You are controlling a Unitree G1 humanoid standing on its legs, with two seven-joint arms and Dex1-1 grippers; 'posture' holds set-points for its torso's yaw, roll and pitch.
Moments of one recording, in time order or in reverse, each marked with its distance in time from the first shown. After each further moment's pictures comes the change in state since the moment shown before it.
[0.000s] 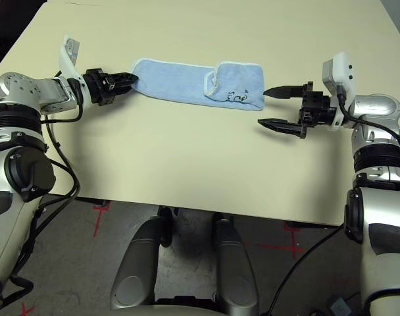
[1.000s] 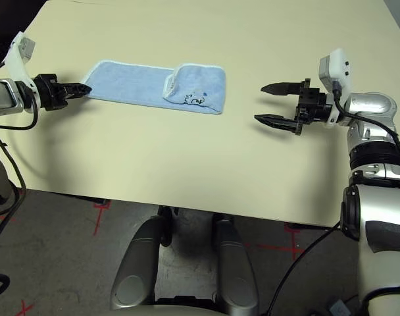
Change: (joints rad) left arm -0.014 0.268 -0.326 0.028 0.179 -0.138 -0.295; right arm -0.027 0.019 0.001 0.020 -0.001 0.011 -0.029
